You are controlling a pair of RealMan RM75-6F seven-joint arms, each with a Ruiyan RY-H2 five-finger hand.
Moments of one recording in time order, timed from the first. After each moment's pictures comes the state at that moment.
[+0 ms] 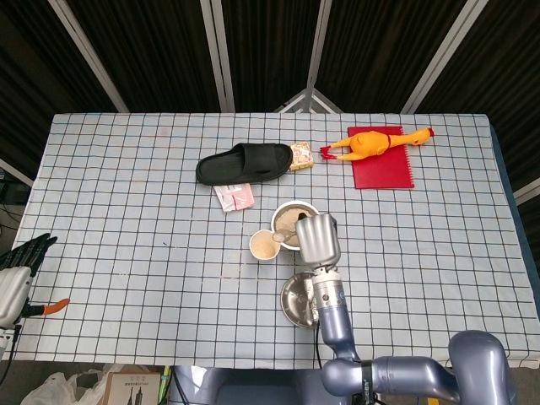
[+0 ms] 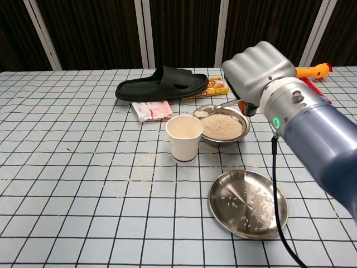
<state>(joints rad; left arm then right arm) -0.14 -1.01 -0.02 -1.75 1.39 1.30 -0.09 0.80 -1.88 0.30 -1.59 -0.90 1.48 -1.43</state>
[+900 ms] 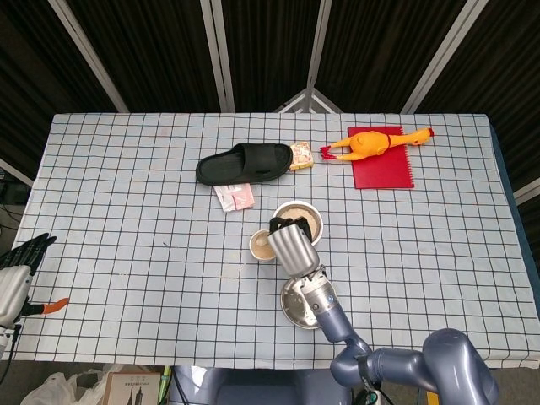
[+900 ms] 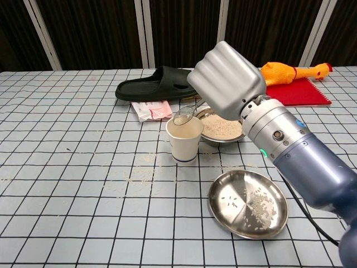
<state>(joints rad) -0.15 -1.00 -0.03 -1.76 1.36 1.28 -0.08 0.85 -1.95 0.09 -1.17 -1.33 1.46 -1.26</state>
